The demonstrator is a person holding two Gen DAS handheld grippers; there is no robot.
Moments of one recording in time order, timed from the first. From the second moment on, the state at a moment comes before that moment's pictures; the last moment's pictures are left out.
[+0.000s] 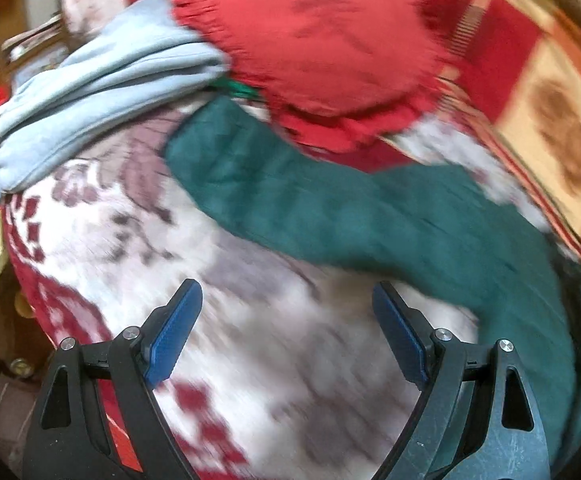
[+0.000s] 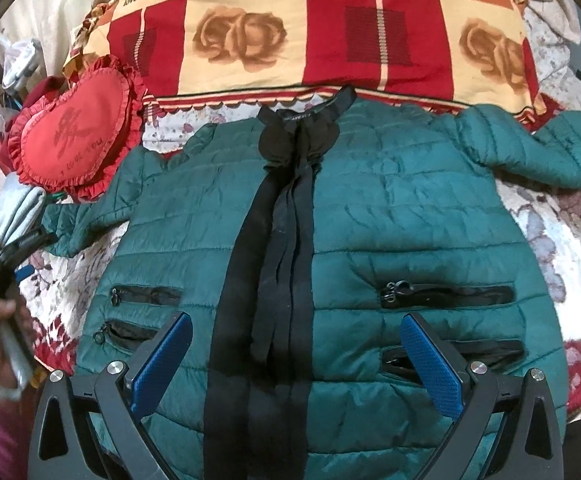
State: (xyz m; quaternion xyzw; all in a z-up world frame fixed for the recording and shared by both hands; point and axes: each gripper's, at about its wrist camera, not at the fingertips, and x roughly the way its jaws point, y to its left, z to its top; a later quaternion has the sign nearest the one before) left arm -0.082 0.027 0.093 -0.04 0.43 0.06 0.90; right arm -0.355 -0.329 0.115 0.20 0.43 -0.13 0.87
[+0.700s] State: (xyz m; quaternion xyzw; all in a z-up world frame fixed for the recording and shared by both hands) left arm 0.051 0.093 0.039 -0.07 0.43 0.16 0.89; right arm -0.328 -0.326 0.098 0.20 0.45 -0.09 0.86
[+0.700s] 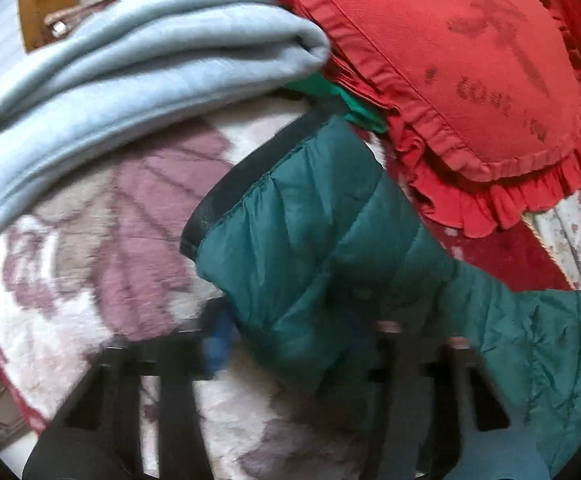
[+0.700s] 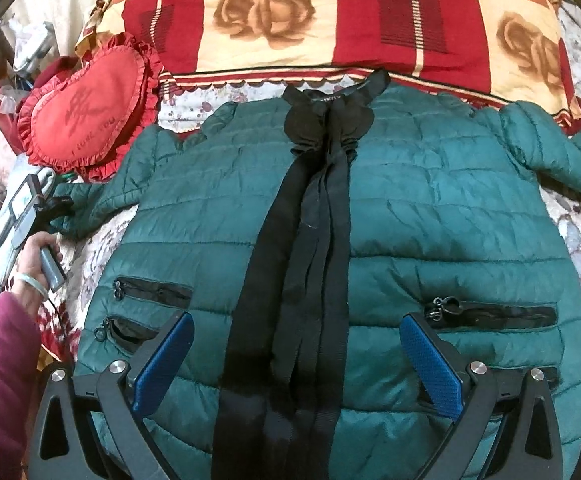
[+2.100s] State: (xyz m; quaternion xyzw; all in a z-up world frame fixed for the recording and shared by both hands) left arm -0.107 -0.245 0.173 -0.02 0.40 -0.26 0.88; right arm -0.384 -0.390 0.112 0.27 0.40 -0.13 0.86
